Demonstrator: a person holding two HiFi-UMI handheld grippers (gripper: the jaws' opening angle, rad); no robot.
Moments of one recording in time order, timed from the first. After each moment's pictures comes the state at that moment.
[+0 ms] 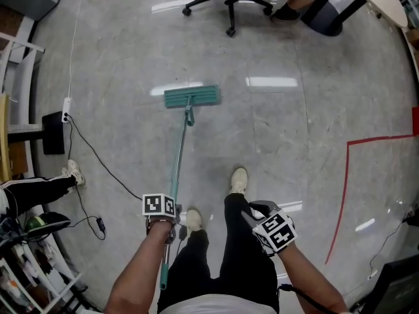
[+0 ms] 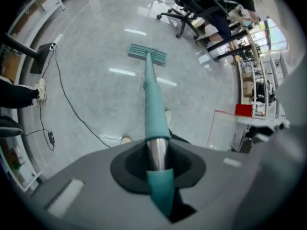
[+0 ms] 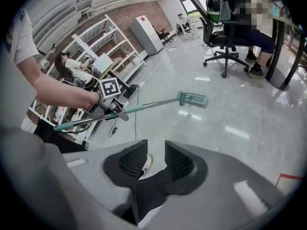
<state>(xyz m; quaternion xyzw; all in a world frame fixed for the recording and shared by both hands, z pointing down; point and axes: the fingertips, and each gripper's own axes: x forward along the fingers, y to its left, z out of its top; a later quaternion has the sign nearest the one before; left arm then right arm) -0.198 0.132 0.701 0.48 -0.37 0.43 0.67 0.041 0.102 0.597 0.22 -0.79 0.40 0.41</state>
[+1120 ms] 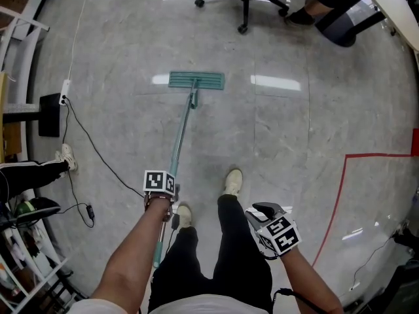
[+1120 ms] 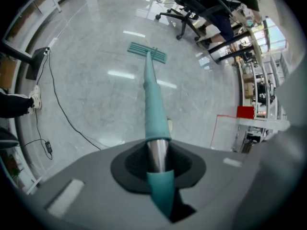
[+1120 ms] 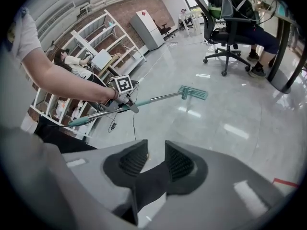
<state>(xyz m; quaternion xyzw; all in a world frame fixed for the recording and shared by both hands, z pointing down) -0.191 0.073 0.749 0.49 -0.37 0.42 0.67 0.068 0.082 0.596 0.20 -0.78 0.40 0.44</state>
